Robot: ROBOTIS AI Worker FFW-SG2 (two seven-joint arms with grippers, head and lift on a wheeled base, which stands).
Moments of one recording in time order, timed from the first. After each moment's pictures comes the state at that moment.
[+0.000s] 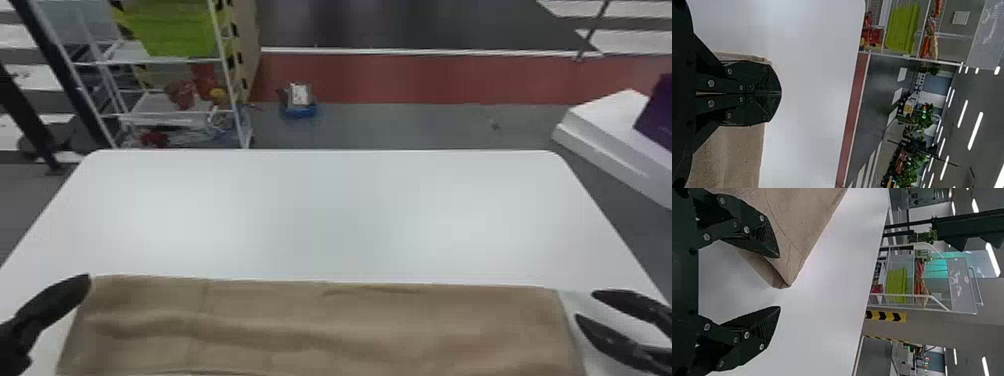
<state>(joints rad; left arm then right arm) 0.39 0.00 0.70 -2.08 0.15 0.62 -0.79 0.25 -0.29 -0.58 -1.46 -0.06 -0.07 1.26</state>
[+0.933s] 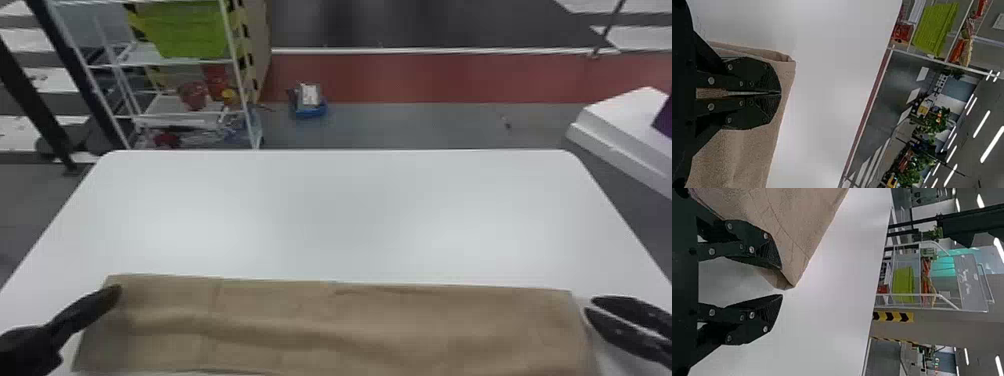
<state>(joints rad) 0.29 0.00 0.72 -1.98 0.10 0.77 -0.88 0.24 -0.30 -0.56 -1.47 -0.03 0.00 1.26</state>
